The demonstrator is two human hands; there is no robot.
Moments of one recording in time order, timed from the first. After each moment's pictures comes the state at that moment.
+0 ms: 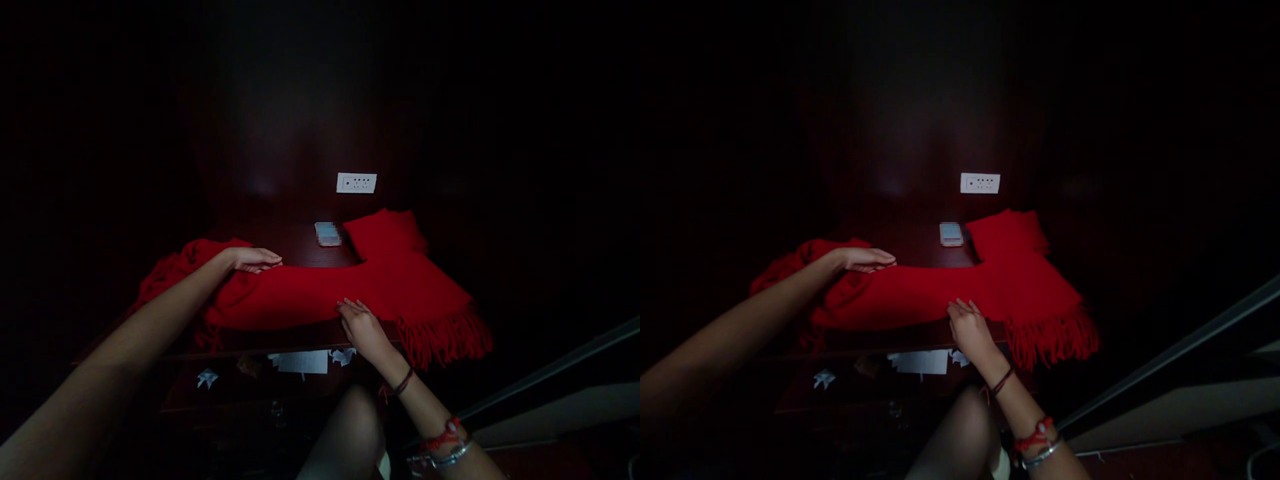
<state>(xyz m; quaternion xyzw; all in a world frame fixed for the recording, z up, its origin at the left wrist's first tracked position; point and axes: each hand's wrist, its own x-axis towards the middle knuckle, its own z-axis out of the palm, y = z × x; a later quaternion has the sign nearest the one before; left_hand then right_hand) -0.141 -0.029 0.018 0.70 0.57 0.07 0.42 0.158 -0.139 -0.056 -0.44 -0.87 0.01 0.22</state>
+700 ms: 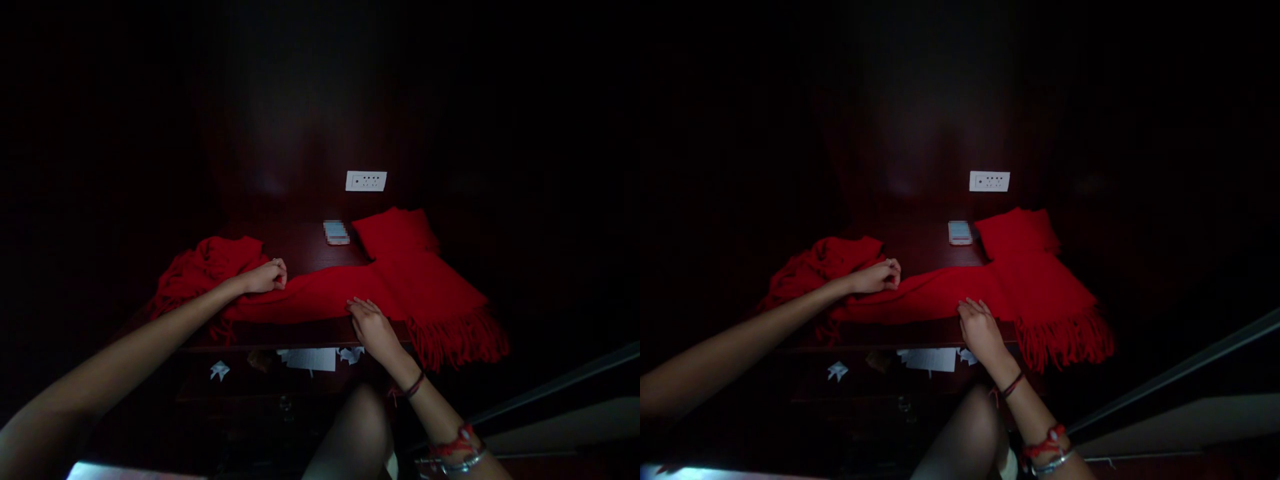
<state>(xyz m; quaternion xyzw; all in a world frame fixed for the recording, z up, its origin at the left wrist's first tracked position) -0.128 -0.069 -0.005 0.87 0.48 0.08 0.10 0.159 -0.138 -0.061 -0.44 -0.87 -0.01 0.25</state>
